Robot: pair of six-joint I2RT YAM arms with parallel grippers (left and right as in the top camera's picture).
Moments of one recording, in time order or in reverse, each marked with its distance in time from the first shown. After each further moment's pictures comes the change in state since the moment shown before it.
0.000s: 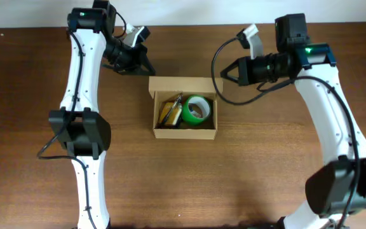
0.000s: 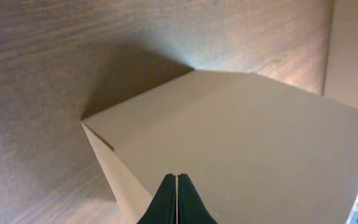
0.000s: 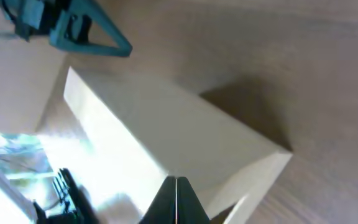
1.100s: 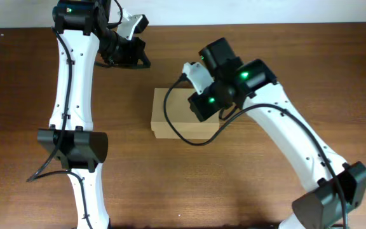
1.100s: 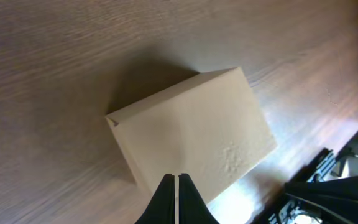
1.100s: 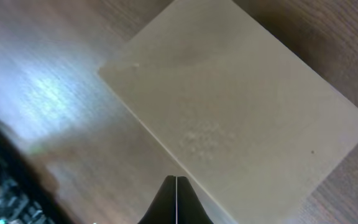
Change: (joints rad) left arm -0.027 -0.184 0.007 -0.004 -0.156 0.006; right arm 0.421 -0.021 0.004 -0.114 0.486 -0.011
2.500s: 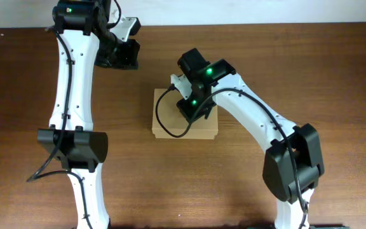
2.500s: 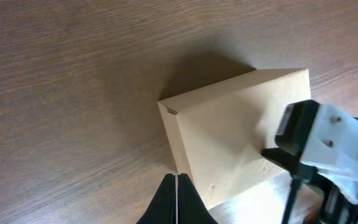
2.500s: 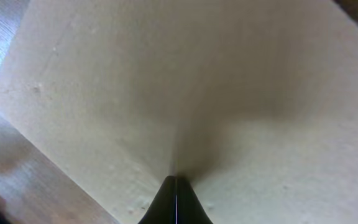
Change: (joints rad) left arm 0.000 0.000 0.000 0.000 -0.209 -0.050; right arm 0.018 0.263 0.043 0.018 0.073 0.008
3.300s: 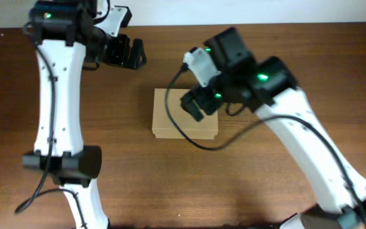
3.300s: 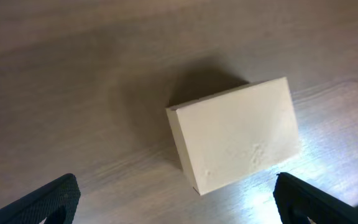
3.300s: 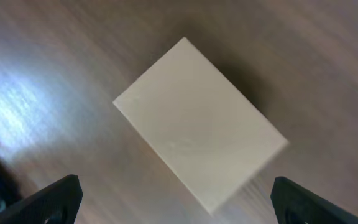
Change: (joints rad) left arm 0.000 -0.183 0.000 0.000 -0.055 -0.010; right arm -0.021 -0.369 0.109 -0.102 0.021 -0.091
